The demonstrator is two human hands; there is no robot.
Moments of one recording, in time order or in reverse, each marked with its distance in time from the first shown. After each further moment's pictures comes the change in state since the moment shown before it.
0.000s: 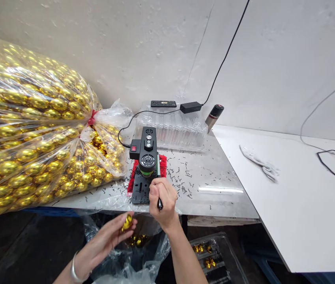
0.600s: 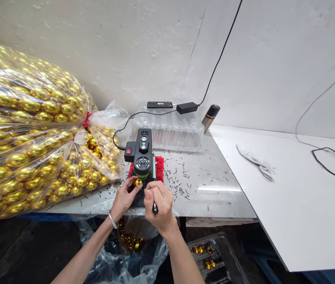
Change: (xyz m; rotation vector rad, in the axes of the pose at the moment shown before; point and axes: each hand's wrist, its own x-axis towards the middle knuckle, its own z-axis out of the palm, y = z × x) left_hand 0.101 0.040 0.042 0.748 0.247 0.795; right_hand -0.002 0.002 -0.002 0.006 -0.032 -0.023
